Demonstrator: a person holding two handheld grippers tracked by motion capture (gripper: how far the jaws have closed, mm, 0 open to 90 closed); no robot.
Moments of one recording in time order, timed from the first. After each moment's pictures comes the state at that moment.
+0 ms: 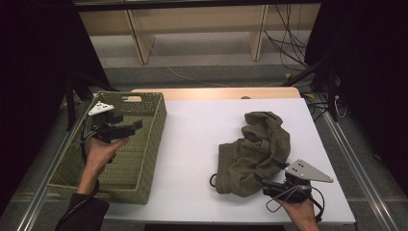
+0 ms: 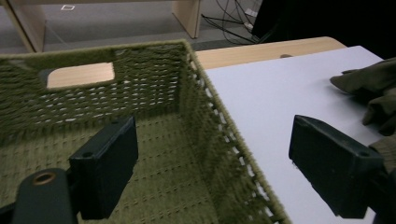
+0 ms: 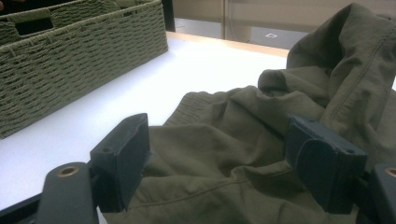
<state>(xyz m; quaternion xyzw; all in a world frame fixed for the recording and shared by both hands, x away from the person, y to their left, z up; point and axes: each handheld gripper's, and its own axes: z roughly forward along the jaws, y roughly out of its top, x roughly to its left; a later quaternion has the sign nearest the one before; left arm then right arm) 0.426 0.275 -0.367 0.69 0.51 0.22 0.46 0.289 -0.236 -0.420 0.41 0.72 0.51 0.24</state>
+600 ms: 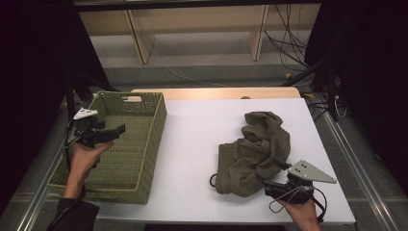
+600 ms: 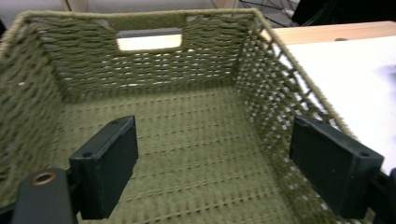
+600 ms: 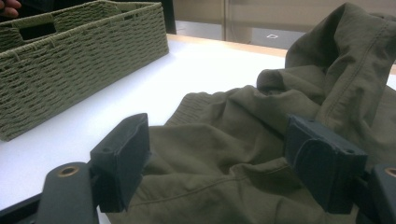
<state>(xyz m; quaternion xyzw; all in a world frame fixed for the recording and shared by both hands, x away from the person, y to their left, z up) 0.422 0.318 -0.381 0.68 0.56 0.25 0.40 0.288 -0.240 -0.420 0.41 0.72 0.51 0.24</state>
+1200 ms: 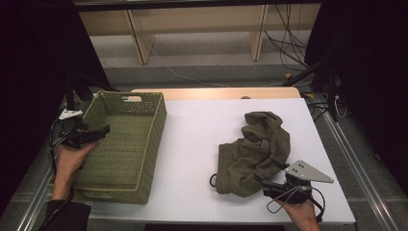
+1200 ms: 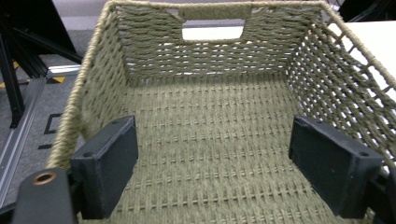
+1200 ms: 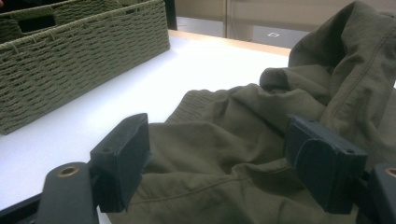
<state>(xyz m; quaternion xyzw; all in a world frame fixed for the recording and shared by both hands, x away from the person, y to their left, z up) 0.417 0.356 -0.380 0.66 0.60 0.28 0.36 0.288 -0.237 -0.421 0.40 0.72 0.50 0.24</state>
